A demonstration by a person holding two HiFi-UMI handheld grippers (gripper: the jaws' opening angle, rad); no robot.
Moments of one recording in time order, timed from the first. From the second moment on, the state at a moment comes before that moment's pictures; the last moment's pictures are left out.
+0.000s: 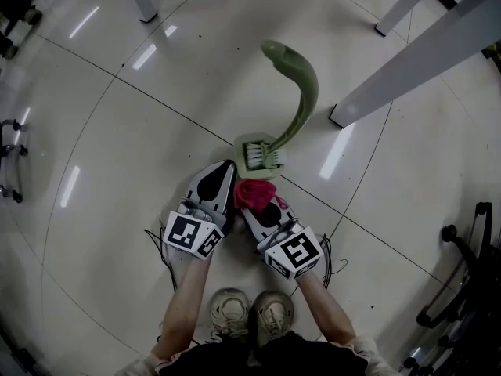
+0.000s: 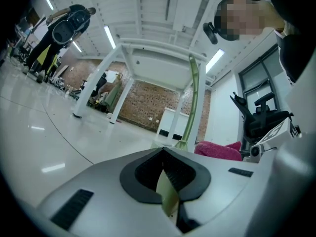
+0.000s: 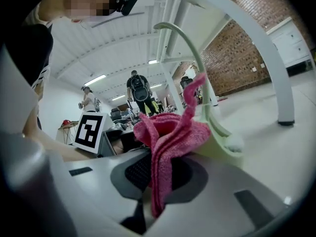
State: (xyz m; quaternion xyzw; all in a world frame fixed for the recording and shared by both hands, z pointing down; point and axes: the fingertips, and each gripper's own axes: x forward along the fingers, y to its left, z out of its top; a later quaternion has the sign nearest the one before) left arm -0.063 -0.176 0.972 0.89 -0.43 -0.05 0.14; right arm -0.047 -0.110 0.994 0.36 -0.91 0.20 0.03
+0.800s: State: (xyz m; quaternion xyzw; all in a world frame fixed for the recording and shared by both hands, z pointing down) left arm -0.020 -0.173 0.967 0.98 -0.17 0.05 0.05; right arm 0.008 -0.112 1.003 0.42 -0.88 0.22 0.04
